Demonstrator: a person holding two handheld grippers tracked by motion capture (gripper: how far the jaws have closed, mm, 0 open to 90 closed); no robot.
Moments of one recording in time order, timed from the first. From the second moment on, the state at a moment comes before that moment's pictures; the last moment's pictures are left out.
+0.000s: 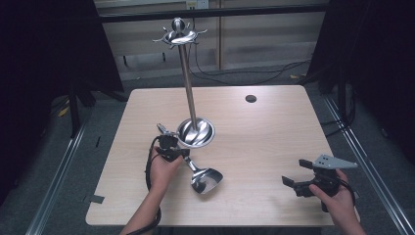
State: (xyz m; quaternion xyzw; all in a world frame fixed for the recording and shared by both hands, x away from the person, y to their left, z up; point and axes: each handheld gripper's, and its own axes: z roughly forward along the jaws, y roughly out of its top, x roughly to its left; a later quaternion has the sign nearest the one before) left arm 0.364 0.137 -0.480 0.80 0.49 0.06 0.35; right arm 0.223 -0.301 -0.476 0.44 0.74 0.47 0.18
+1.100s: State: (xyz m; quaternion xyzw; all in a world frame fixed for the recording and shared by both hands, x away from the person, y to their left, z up) left arm 0.320 0.141 -0.489 0.83 0.46 0.02 0.33; right arm 0.237 -0.285 -0.479 0.43 0.76 0.46 0.16
